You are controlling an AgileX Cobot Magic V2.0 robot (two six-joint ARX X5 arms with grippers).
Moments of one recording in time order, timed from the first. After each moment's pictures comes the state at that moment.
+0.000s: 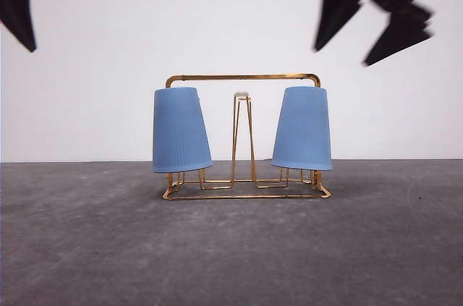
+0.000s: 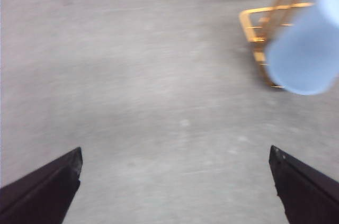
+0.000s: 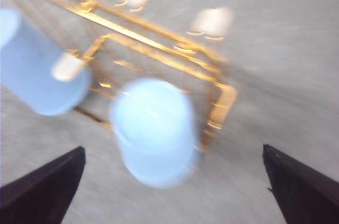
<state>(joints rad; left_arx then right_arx) -0.12 1.06 1.01 -0.73 0.02 -0.01 0.21 1.42 1.24 -0.55 -0.30 -0.08</state>
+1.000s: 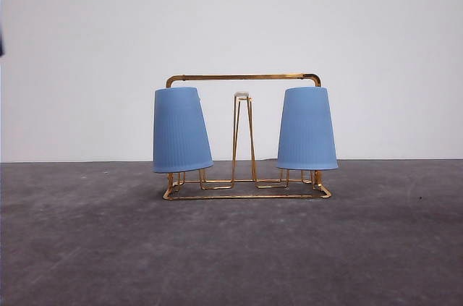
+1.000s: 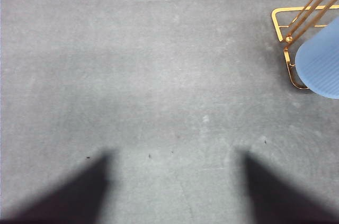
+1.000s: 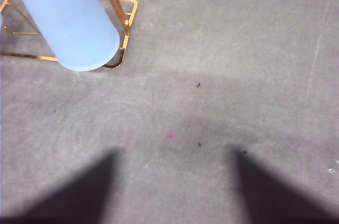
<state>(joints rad) -0.07 1.06 1.01 -0.74 0.02 -0.01 0.03 0.87 0.81 -0.67 -0.21 0.00</state>
